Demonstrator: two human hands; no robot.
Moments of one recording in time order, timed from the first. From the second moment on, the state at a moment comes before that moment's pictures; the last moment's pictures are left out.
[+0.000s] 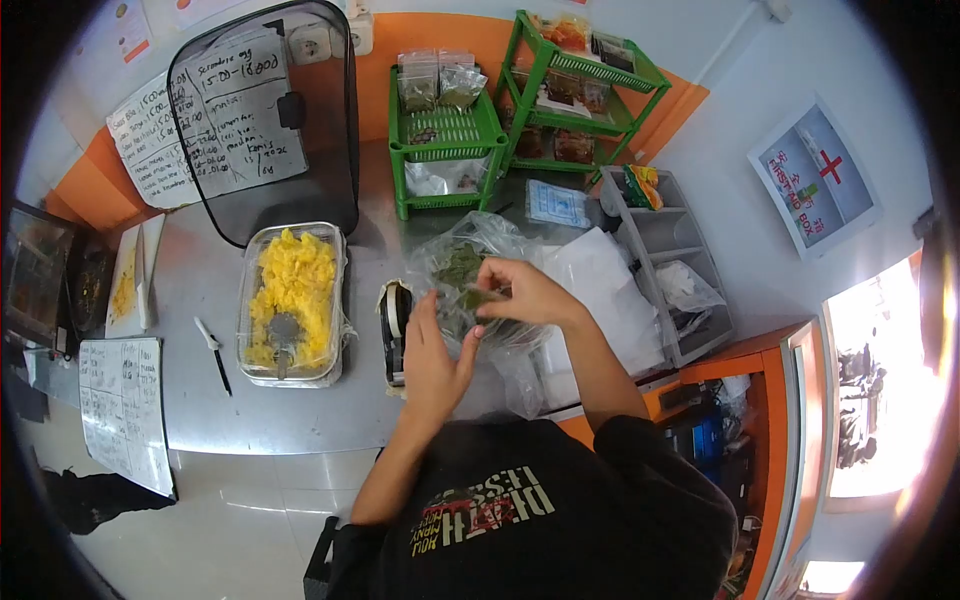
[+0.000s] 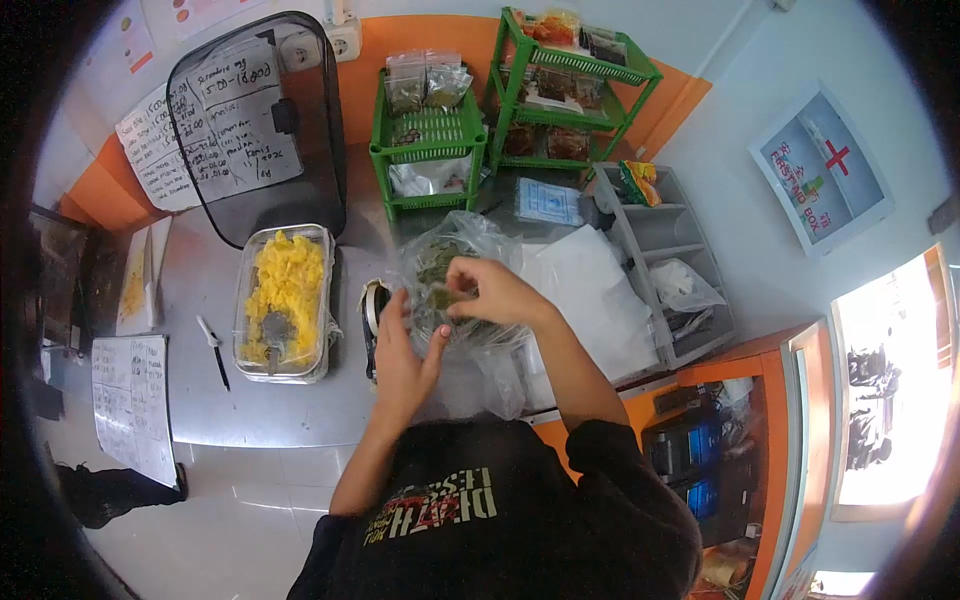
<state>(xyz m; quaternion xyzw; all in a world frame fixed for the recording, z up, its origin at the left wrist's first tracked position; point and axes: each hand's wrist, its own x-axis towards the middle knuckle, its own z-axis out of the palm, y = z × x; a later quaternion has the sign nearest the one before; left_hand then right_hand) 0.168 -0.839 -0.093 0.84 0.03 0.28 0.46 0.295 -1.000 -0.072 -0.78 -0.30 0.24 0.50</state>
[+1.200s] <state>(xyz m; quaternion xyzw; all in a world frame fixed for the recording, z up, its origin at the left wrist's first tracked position) 0.060 -0.782 -0.159 0.21 -0.01 -0.17 0.96 0.311 -1.021 -0.122 -0.87 -0.34 0.15 0.31</state>
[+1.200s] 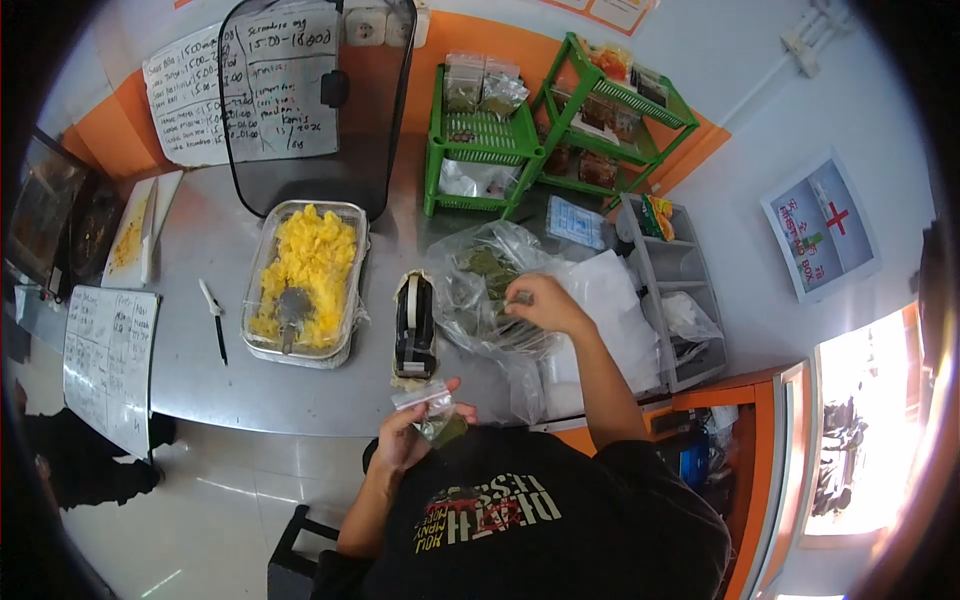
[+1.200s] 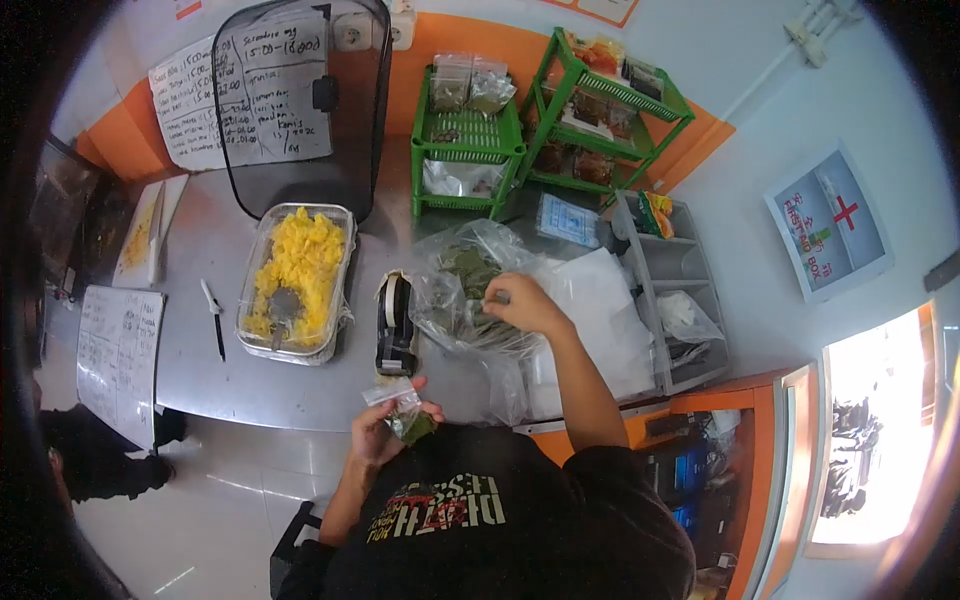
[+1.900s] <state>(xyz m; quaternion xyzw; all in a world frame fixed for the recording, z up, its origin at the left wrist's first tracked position) 0.090 -0.803 -0.130 0.49 0.16 0.08 0.85 0.146 -0.948 -0.067 -0.74 -0.15 0.12 0.65</state>
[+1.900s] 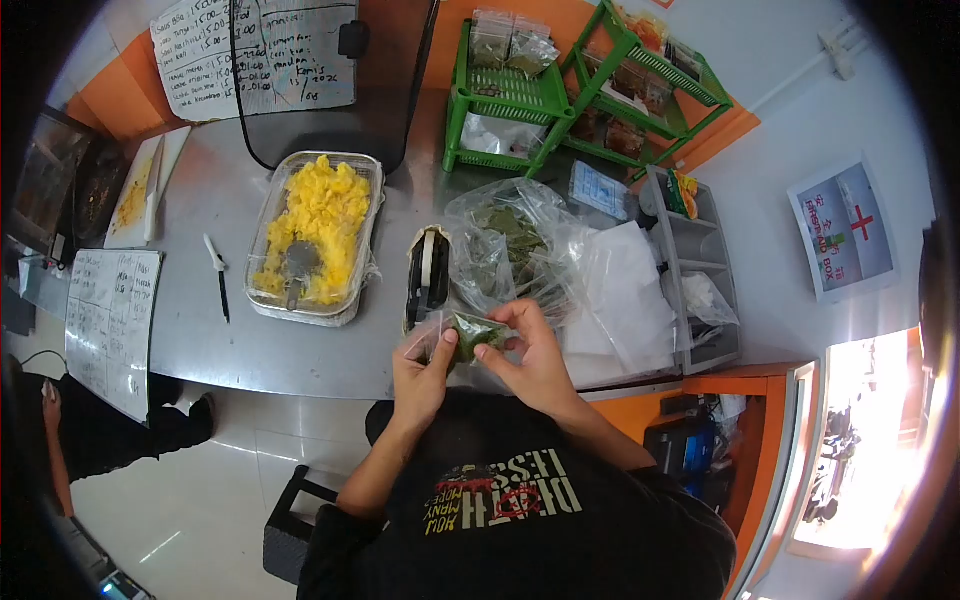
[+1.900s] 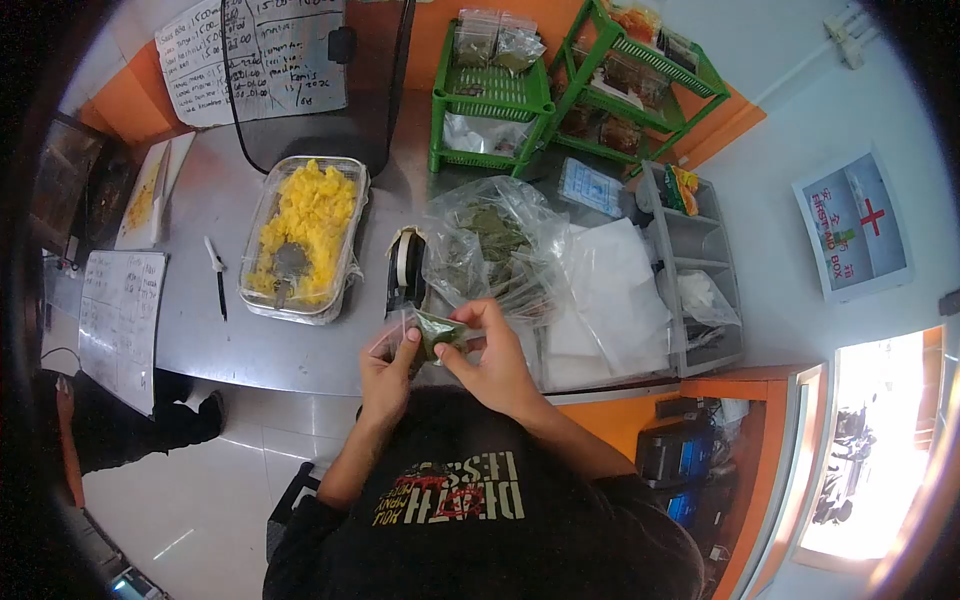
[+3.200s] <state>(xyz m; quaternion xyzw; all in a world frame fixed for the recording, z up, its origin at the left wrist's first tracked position) 0.057 -0.789 -0.159 0.18 -0.18 -0.31 0.92 0.373 -0.949 -0.213 -0.92 -0.34 0.04 0.17</state>
